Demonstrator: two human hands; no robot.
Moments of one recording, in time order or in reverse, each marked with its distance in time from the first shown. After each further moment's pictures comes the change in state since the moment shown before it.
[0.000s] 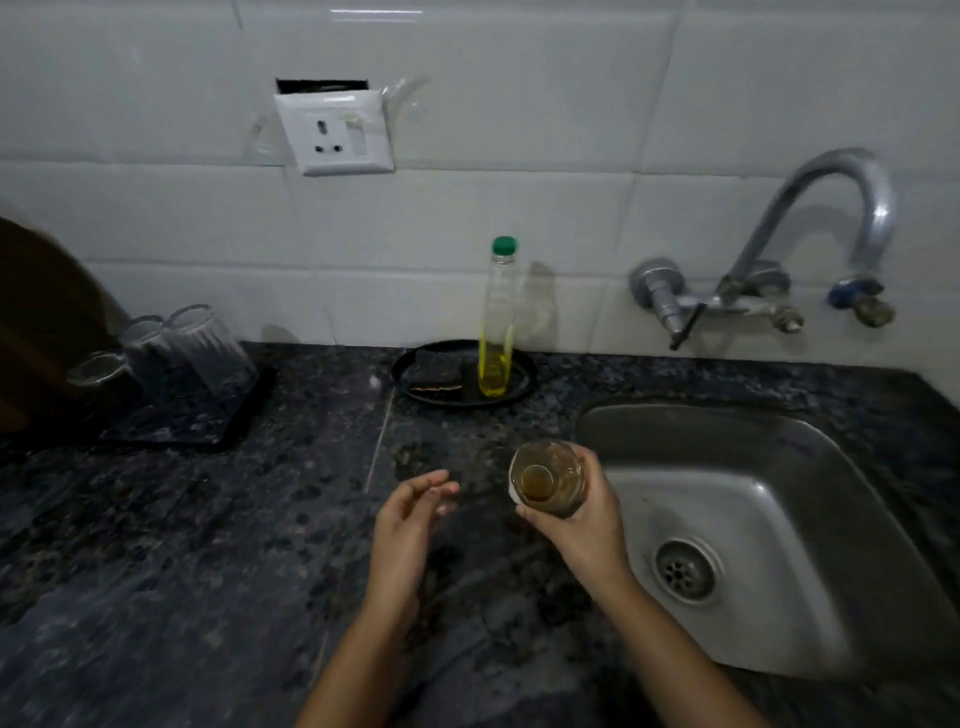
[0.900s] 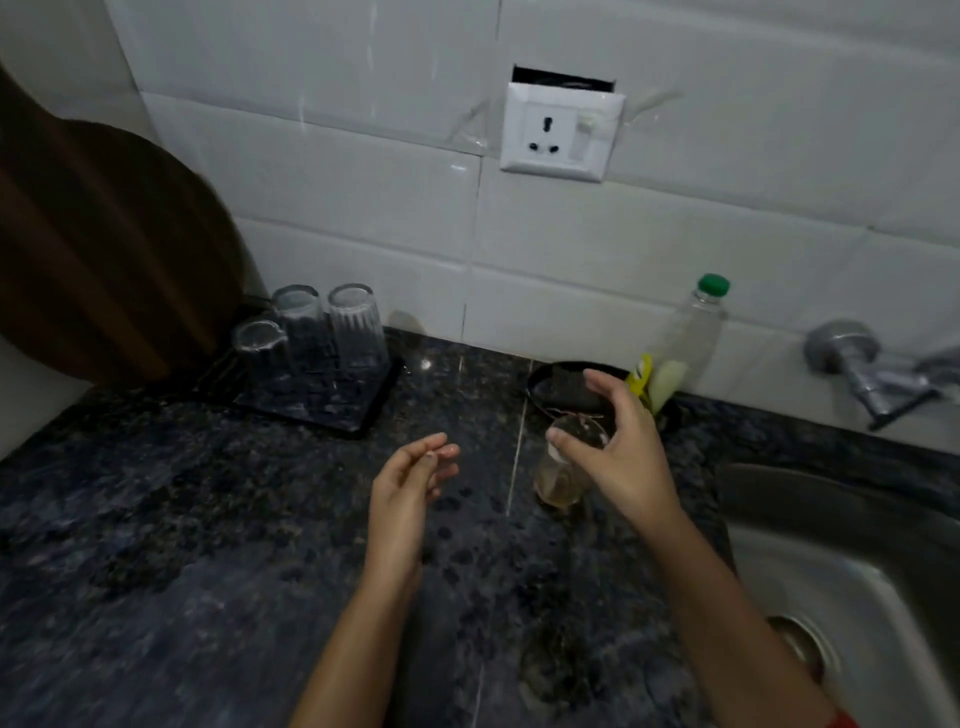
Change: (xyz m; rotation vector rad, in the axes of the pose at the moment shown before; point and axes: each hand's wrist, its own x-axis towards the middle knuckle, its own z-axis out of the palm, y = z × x) left_hand 0.071 0.052 -0.156 -0.150 0.134 0.054; right_hand 0.072 -0.108 0.145 -0.361 -0.150 -0.153
